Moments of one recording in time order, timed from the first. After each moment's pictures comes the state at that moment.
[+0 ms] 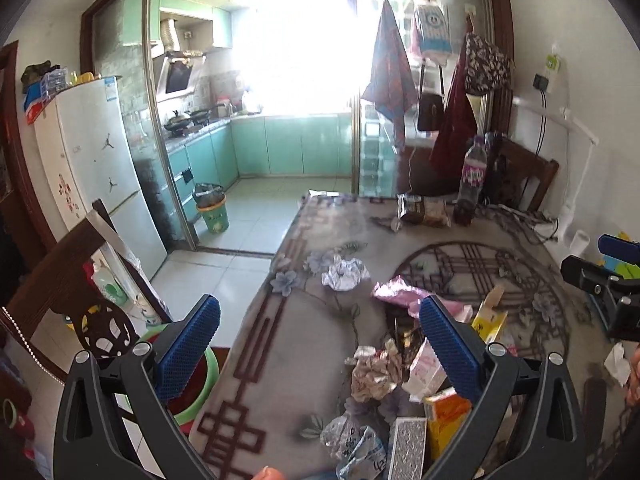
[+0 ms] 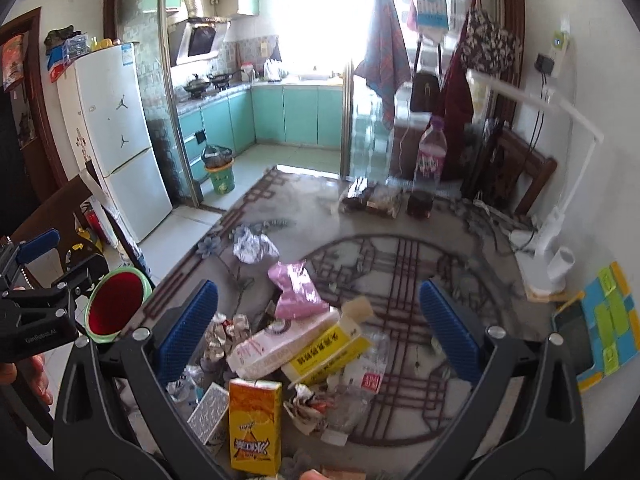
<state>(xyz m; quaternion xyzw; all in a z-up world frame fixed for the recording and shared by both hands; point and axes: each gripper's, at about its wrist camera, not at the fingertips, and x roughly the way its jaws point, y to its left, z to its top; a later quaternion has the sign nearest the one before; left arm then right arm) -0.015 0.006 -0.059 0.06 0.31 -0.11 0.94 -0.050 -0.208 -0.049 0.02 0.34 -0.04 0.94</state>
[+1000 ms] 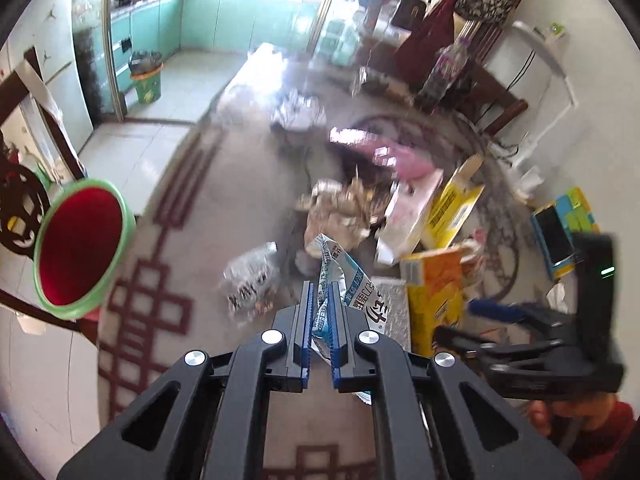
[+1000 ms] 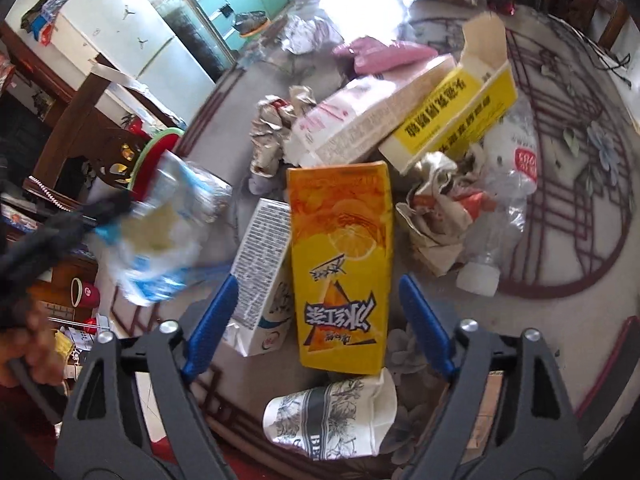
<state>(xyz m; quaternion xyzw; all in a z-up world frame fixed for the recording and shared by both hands) -0.033 0.058 -0.154 -0.04 0.49 -0.22 0.84 -0.062 -0.158 -0.212 0.12 0.57 0.05 0.81</state>
